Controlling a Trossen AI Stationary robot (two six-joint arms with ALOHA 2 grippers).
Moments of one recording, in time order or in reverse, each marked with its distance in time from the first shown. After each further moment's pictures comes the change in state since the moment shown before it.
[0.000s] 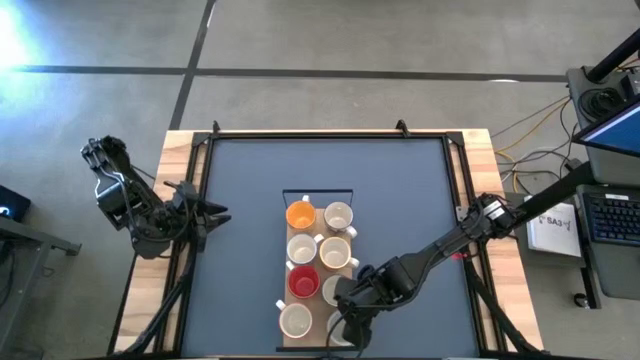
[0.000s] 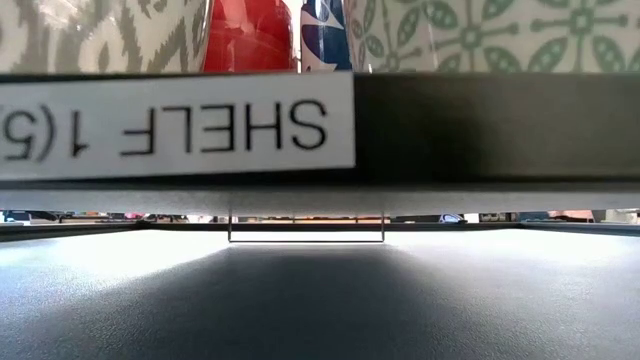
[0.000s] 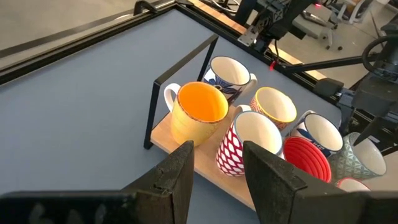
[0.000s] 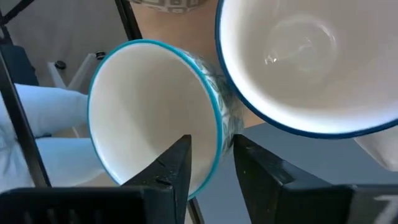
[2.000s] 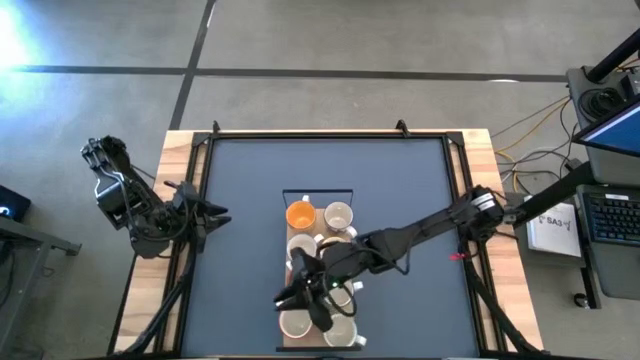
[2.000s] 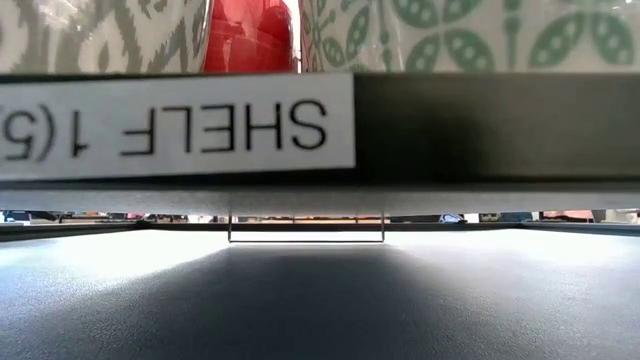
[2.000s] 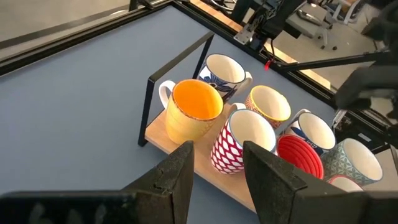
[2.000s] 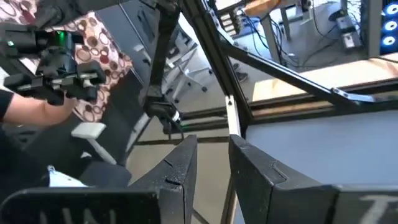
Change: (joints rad) left arm 0.000 -0.003 0.000 0.018 0.016 0.000; right arm -0.172 0.025 -0.001 0.933 -0.018 -0.492
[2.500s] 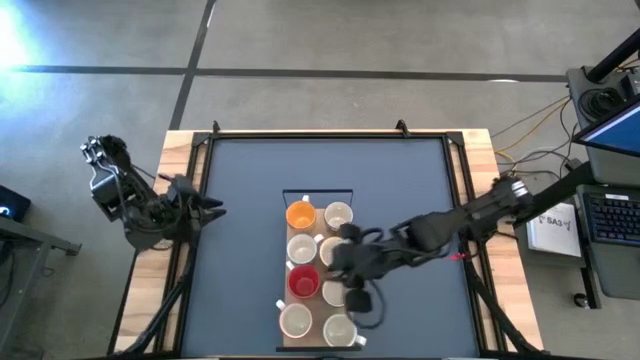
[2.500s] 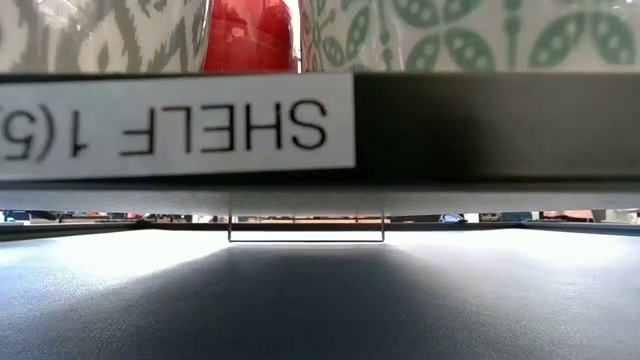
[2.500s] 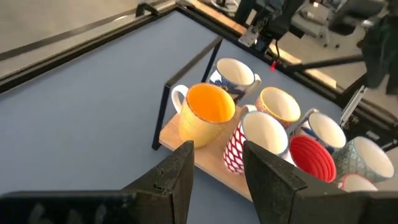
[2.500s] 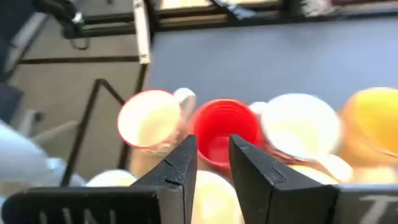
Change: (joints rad) left arm 0.000 -0.060 0.000 -0.067 -0.008 0.027; right arm 0.055 -0.231 -0.013 -0.699 0.258 -0.118
